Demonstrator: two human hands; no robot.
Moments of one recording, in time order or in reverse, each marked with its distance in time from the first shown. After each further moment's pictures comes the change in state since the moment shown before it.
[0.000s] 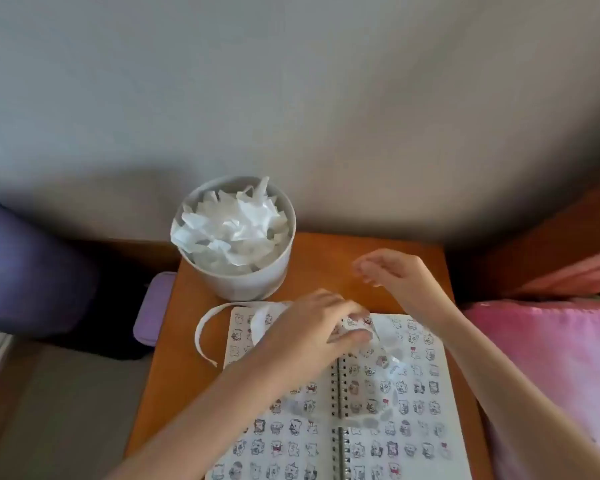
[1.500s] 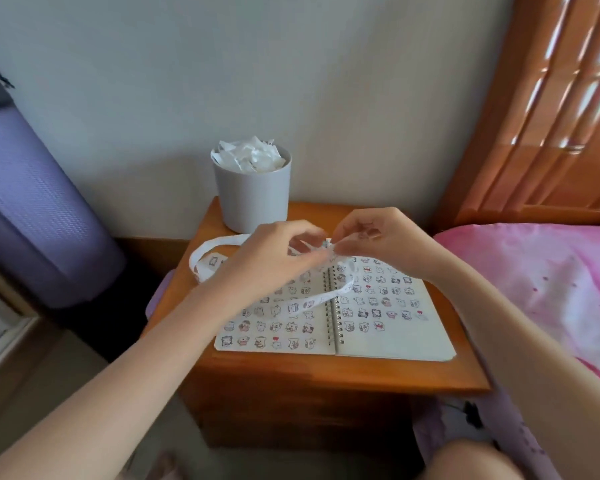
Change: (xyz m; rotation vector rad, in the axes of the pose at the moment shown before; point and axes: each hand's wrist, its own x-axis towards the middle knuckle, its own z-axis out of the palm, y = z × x) left_hand -0.124 0.024 0.042 0.026 0.365 0.044; right_hand -0.146 -0.017 0.038 -0.190 0.034 -0.430
